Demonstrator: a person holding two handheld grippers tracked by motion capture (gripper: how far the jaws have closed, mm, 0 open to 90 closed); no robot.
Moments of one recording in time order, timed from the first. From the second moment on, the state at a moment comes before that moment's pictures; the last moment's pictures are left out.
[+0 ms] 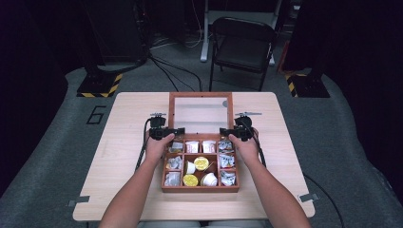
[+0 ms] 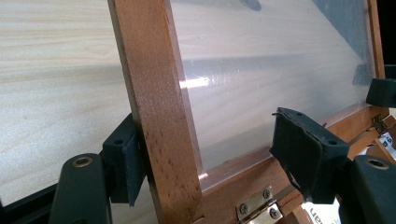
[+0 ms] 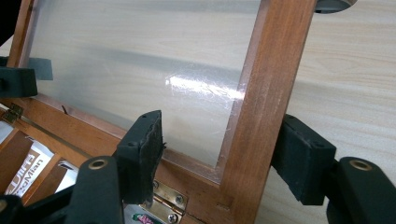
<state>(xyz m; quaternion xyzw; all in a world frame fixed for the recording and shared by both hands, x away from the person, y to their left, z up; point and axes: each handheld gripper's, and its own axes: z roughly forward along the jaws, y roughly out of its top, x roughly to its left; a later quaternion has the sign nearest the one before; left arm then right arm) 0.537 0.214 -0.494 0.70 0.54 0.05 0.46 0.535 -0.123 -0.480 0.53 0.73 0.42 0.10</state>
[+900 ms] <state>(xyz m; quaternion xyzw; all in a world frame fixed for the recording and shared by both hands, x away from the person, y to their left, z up) 0.540 0.215 -0.500 0.70 0.56 0.03 0.45 0.539 -0.126 -0.486 0.55 0.72 0.42 0.08</state>
